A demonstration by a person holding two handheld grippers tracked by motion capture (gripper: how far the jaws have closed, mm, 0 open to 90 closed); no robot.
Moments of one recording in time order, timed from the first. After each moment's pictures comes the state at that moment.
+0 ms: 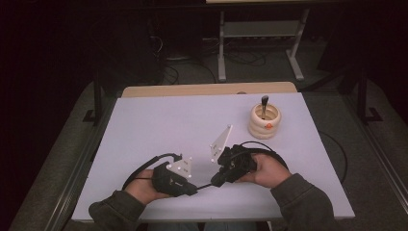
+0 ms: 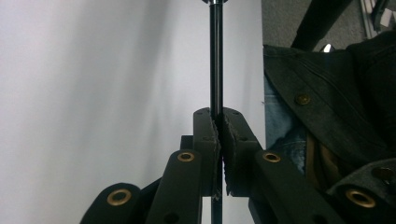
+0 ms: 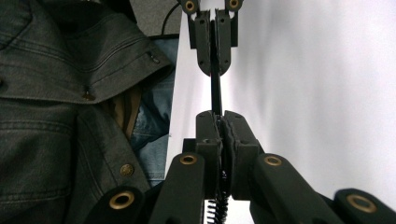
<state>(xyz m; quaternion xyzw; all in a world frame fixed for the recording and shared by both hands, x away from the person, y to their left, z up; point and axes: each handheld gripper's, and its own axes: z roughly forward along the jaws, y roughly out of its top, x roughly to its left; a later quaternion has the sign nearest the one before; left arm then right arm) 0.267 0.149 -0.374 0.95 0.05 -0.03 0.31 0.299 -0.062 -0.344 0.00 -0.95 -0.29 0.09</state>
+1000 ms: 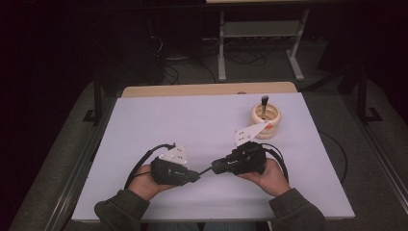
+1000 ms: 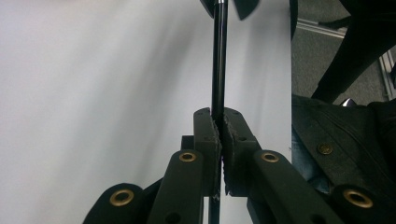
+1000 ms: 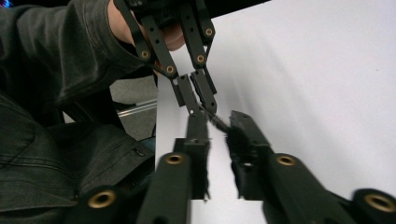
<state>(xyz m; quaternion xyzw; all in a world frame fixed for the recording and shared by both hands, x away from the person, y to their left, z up) 0.278 0.153 -0.369 0.92 0.11 0.00 0.38 0.306 -0.108 -0.363 -0.14 -0.85 -0.50 0.10</state>
